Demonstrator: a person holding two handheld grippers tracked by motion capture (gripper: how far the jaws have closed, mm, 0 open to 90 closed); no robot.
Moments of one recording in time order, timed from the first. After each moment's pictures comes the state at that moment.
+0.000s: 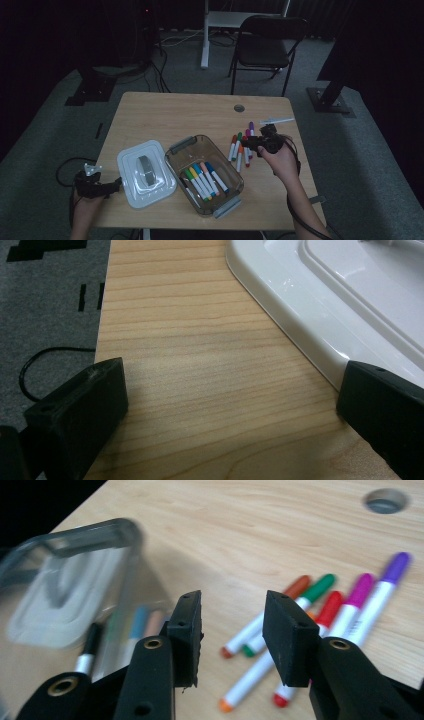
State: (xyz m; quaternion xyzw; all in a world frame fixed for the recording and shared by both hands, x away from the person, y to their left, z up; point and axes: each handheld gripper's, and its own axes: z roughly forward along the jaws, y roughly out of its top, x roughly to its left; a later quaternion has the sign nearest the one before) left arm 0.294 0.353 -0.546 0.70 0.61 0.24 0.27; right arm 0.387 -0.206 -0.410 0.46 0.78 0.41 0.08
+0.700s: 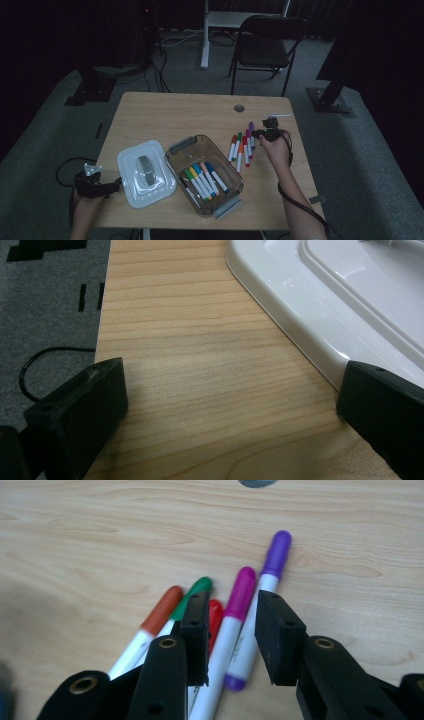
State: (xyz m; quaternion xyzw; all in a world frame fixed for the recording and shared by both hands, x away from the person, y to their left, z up) left arm 0.294 0.353 -0.546 0.70 0.61 0.24 0.27; right arm 0.466 -0.234 -0.479 0.58 0.73 0.35 0.13
